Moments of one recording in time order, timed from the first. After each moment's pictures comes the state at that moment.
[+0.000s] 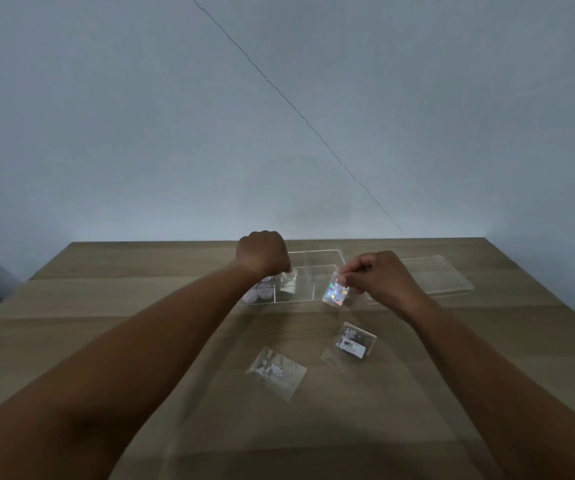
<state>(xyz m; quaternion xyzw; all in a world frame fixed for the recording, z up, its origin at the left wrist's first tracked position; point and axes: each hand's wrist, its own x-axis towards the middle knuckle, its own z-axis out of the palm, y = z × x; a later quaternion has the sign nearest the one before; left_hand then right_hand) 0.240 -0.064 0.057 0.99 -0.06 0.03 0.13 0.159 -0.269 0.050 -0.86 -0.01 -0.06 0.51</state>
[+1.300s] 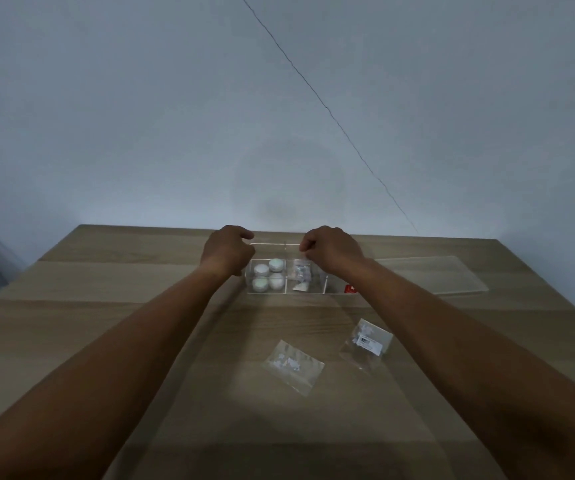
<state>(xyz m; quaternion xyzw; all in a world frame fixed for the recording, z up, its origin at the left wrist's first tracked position) 0.240 0.020 0.033 0.92 0.05 0.06 0.39 0.244 -0.189 0.041 -0.97 -0.09 -0.05 0.22</state>
